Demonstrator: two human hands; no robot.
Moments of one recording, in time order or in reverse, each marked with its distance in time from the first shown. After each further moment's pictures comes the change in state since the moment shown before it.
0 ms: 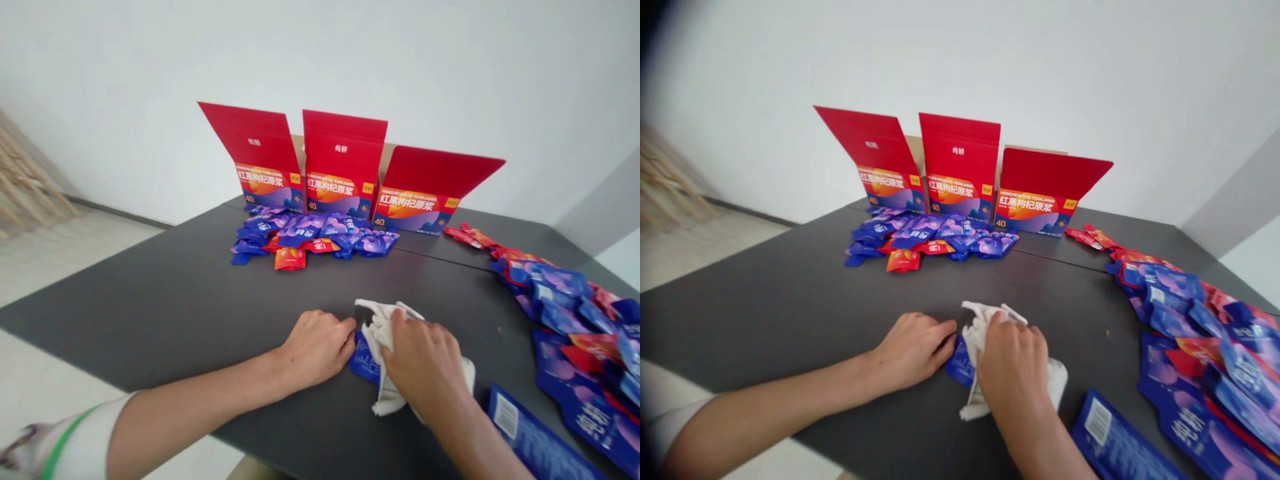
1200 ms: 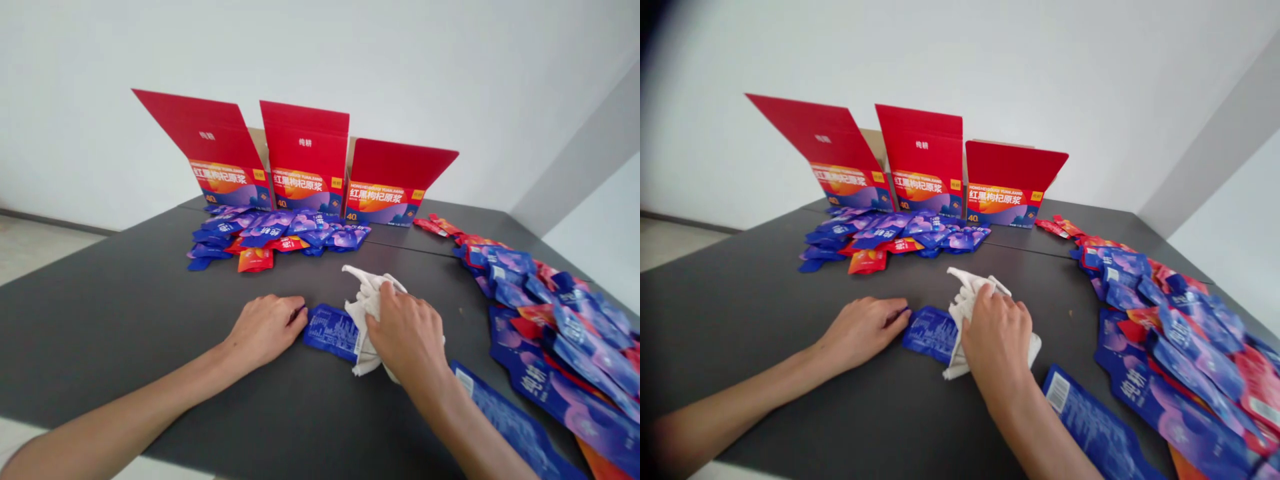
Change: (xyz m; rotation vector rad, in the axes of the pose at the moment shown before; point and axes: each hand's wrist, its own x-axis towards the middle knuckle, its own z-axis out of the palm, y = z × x) left_hand 0.008 -0.023 -0.005 -0.119 0.016 -0.216; right_hand 0.008 0.024 -0.012 0.037 0.142 0.153
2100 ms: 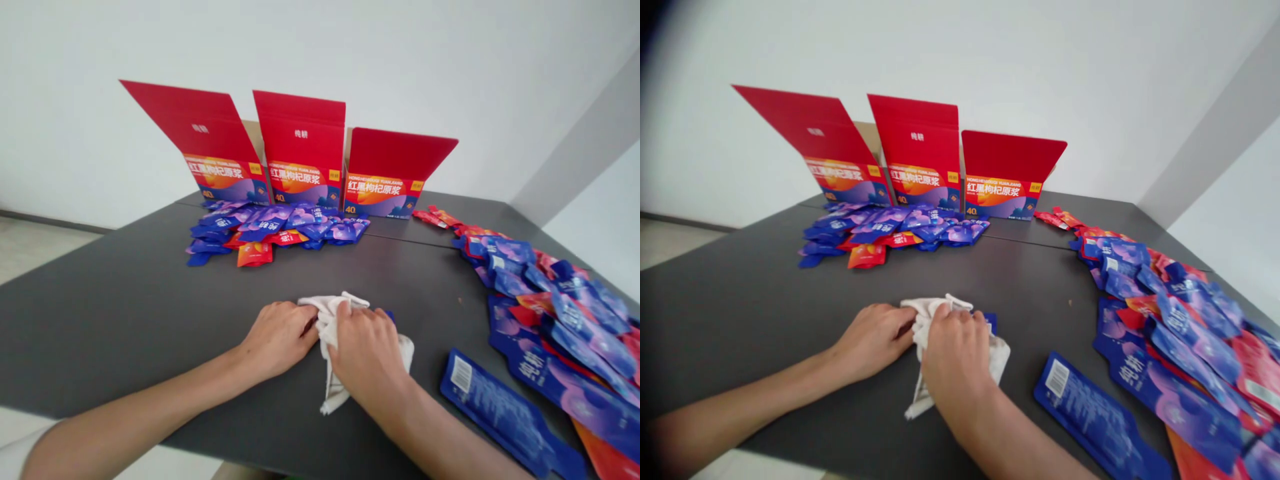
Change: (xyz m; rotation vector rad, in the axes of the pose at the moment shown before) left_hand -0.008 0.015 0.010 0.041 -0.051 0.139; right_hand -0.015 -0.026 0.017 0.093 -0.034 -0.230
